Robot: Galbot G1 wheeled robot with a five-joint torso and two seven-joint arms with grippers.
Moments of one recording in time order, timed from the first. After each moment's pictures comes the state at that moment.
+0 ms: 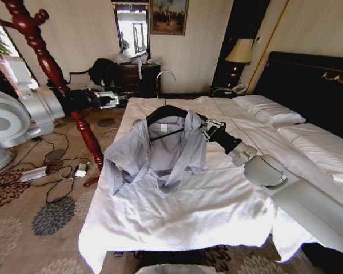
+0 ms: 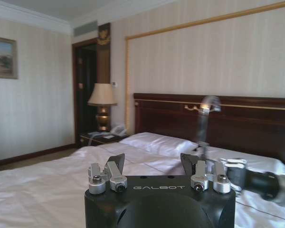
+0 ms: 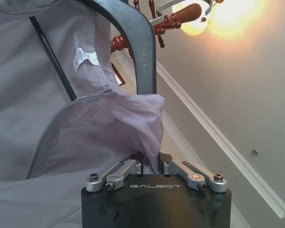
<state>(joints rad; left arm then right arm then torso) 1.79 0.10 -1.58 -2.18 -1.82 0.27 0.14 -0.69 0.52 0.08 2.05 -0.03 0.09 0.05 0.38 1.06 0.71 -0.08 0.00</state>
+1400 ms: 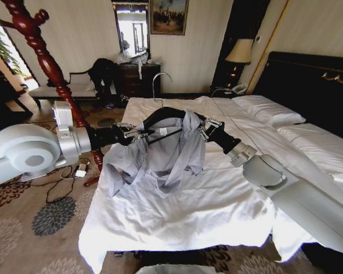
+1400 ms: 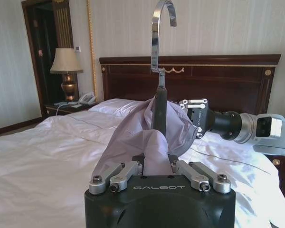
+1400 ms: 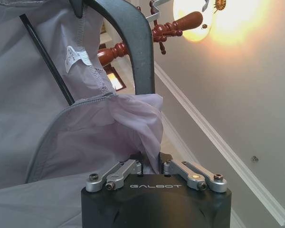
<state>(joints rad) 1.92 0.15 -1.54 -2.26 -1.67 0.25 0.17 -0.69 0.52 0.08 2.09 -0.04 0.08 0.05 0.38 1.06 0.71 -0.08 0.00</state>
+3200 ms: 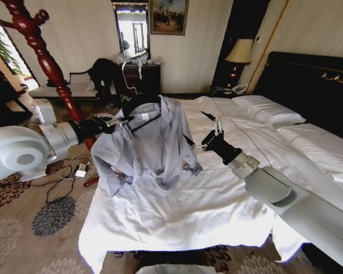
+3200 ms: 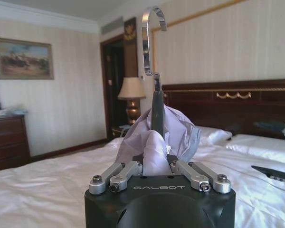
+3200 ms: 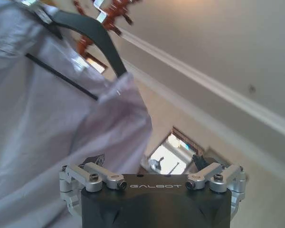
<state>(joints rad) 1.90 0.00 -1.54 -2.20 -1.61 0.17 0.05 -0.87 0.47 0.15 2.26 0.34 -0.11 0.20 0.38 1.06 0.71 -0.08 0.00</state>
